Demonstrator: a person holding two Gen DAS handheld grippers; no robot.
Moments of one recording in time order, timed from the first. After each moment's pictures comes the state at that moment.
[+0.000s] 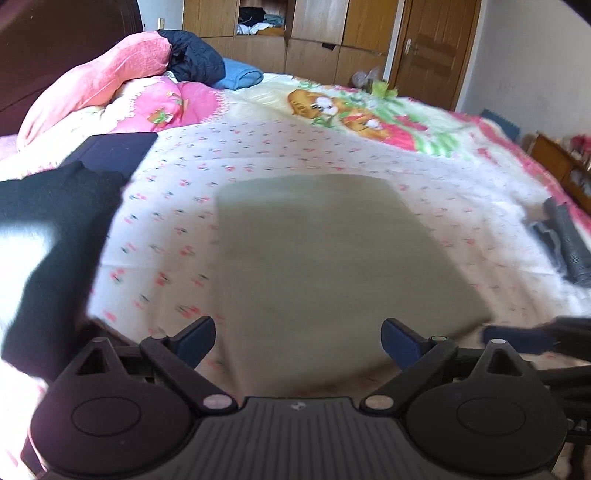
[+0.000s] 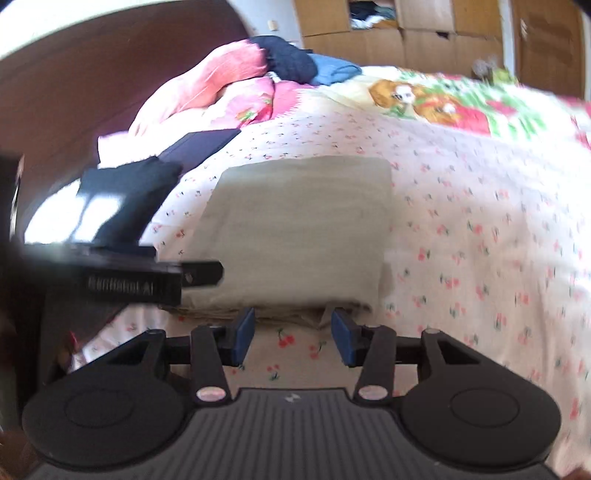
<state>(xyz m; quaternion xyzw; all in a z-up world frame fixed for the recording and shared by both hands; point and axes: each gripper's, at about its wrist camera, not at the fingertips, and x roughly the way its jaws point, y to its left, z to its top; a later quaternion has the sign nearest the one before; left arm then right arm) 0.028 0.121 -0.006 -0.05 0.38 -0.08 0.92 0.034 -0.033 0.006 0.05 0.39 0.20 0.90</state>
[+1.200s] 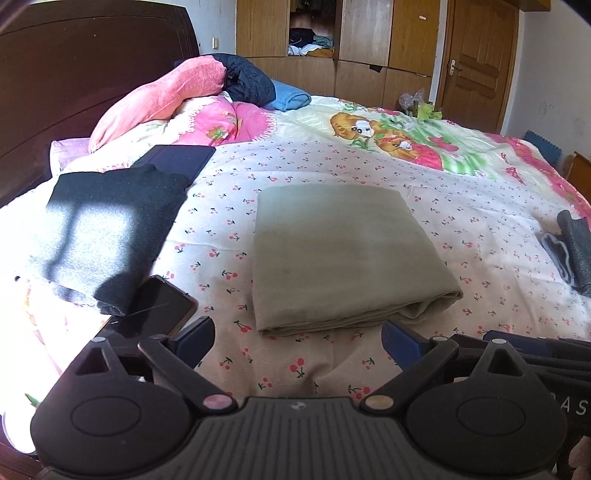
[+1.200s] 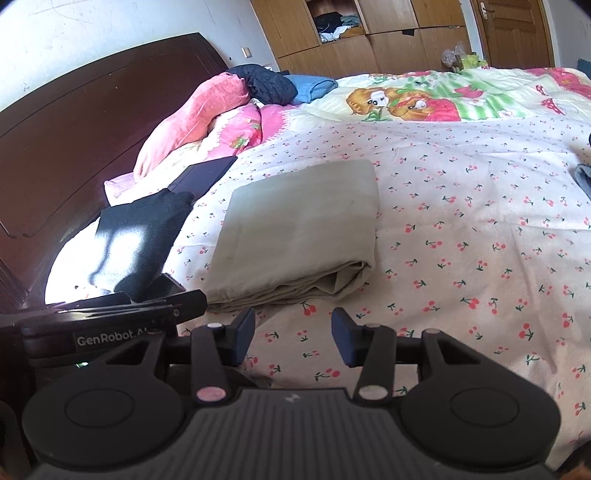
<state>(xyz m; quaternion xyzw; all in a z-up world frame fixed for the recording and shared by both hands) -0.052 0.097 0.027 -0.04 0.36 0.02 0.93 -0.019 -0.048 0.024 0.12 0.36 0.18 0.91</state>
